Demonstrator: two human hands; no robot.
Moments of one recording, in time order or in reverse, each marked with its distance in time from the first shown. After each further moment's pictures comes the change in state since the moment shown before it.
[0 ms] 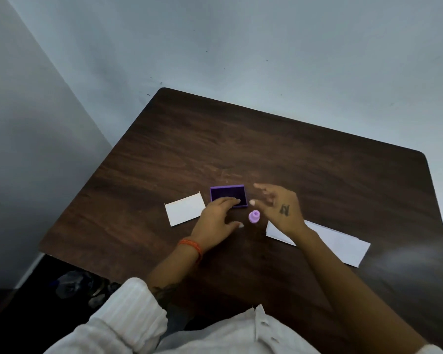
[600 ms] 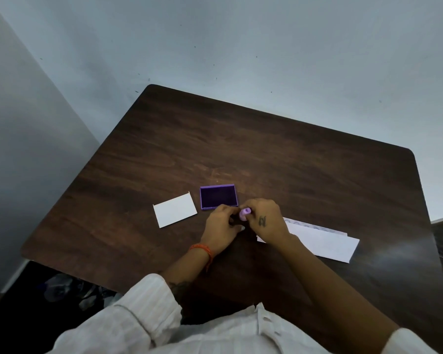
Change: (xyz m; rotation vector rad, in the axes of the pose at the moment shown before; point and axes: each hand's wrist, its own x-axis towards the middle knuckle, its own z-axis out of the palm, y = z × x) left_hand 0.010 0.011 0.044 -0.130 0.039 -0.081; right_hand -0.005 0.012 0.013 -0.238 -0.179 -0.058
